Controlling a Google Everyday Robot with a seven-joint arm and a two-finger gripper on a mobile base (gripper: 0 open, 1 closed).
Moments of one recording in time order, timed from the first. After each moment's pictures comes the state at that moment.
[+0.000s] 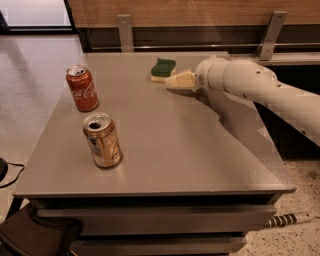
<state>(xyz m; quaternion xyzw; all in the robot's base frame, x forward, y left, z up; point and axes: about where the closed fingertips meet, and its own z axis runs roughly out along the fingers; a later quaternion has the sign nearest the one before) 0.780 -0.109 0.843 -0.26 0.78 0.09 0.56</state>
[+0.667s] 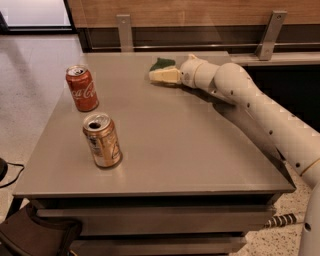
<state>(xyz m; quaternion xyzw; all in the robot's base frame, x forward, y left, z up) 0.827 -0.054 0.837 -0.26 0.71 0.23 0.61</state>
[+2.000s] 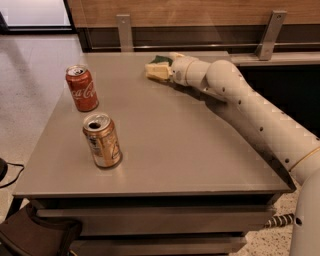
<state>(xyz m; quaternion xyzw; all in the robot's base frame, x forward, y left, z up) 0.830 -0.021 0.844 -0.28 0.70 0.25 0.61</state>
